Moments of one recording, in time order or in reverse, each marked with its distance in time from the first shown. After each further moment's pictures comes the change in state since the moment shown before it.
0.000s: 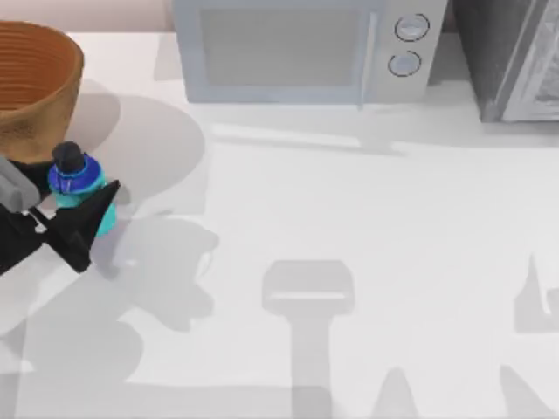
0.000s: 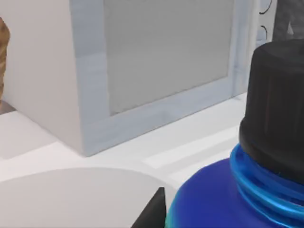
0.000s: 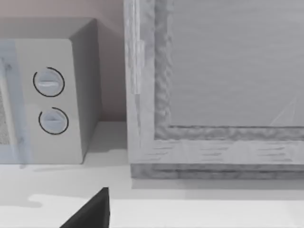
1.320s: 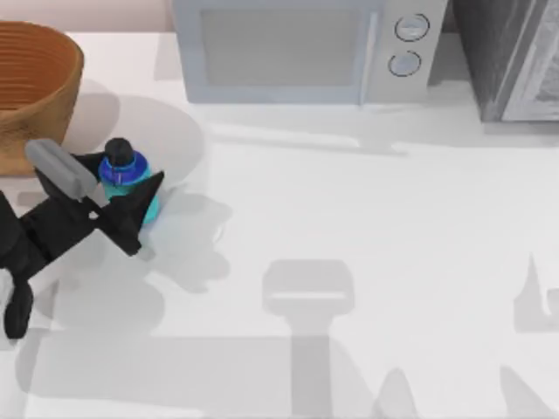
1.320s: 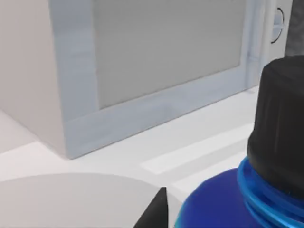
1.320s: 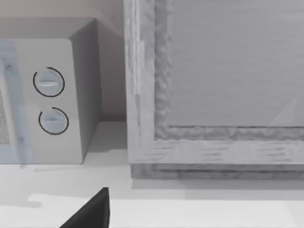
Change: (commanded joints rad) left arm -0.147 0.174 0.174 0.013 -0.147 -0.009; right arm 0.000 0.000 0.000 0.000 0.000 0.000
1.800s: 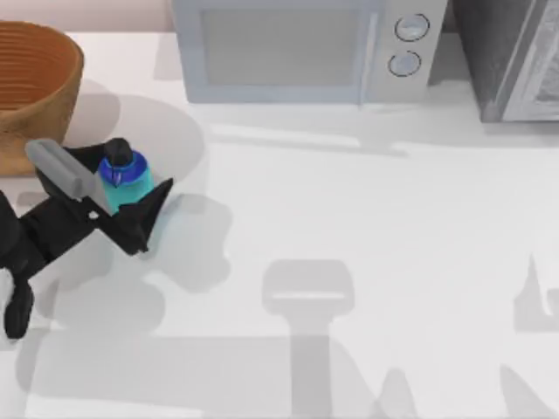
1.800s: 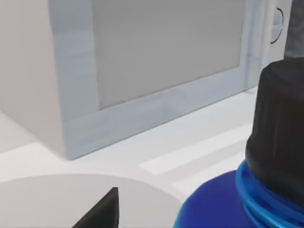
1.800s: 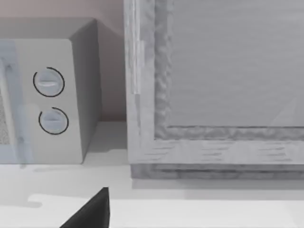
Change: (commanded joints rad) left arm 0.000 0.000 0.000 0.000 0.000 0.000; right arm 0.000 0.000 0.000 0.000 0.000 0.000
